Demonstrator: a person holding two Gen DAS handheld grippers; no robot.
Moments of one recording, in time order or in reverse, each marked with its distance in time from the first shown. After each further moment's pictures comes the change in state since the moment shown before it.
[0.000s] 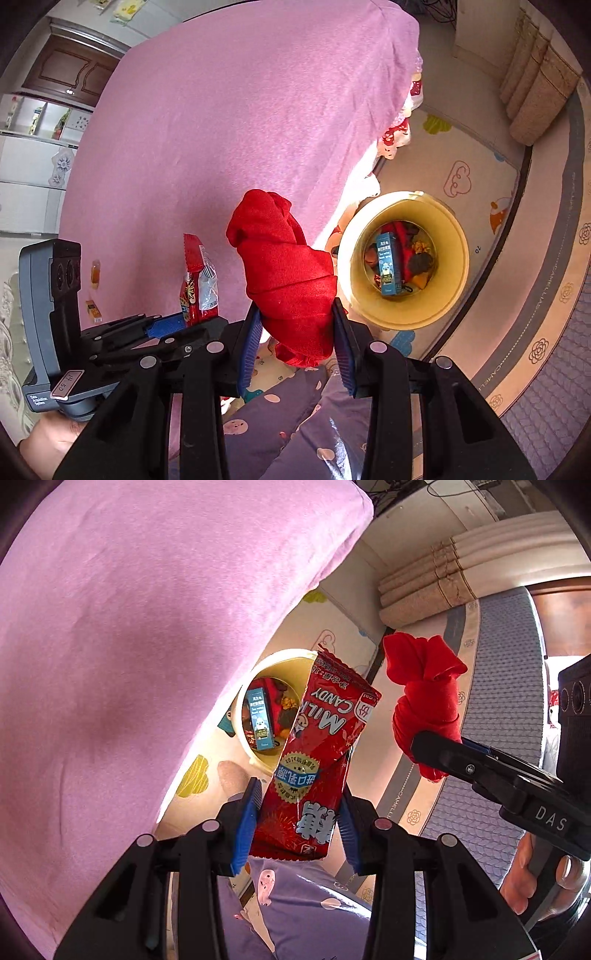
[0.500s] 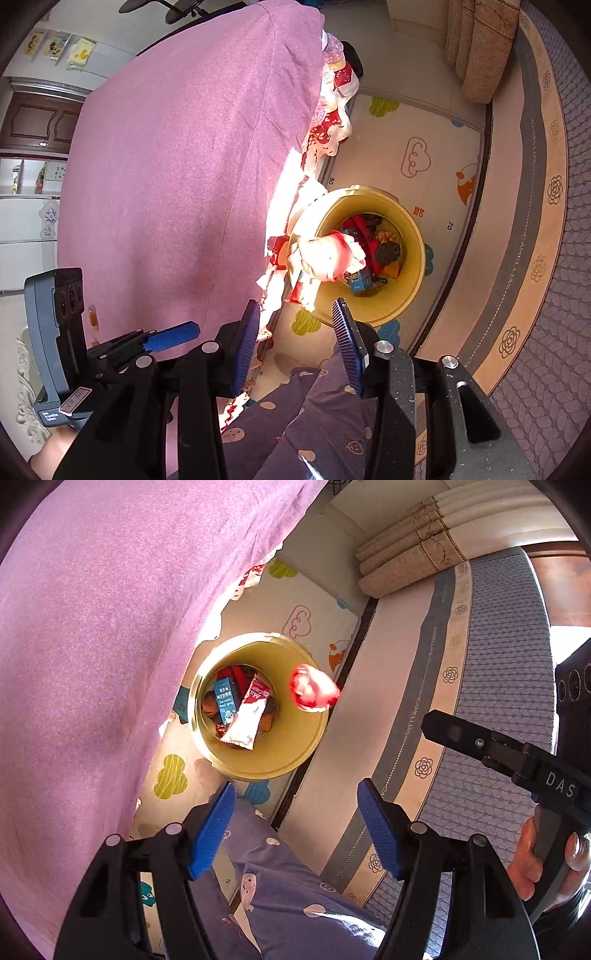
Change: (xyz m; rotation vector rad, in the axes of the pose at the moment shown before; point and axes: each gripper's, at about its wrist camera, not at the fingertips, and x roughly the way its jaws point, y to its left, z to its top) left arm 0.062 -0.062 0.023 0.069 0.091 -0.004; right arm -0.016 -0.095 0.013 0.156 -0.006 0.001
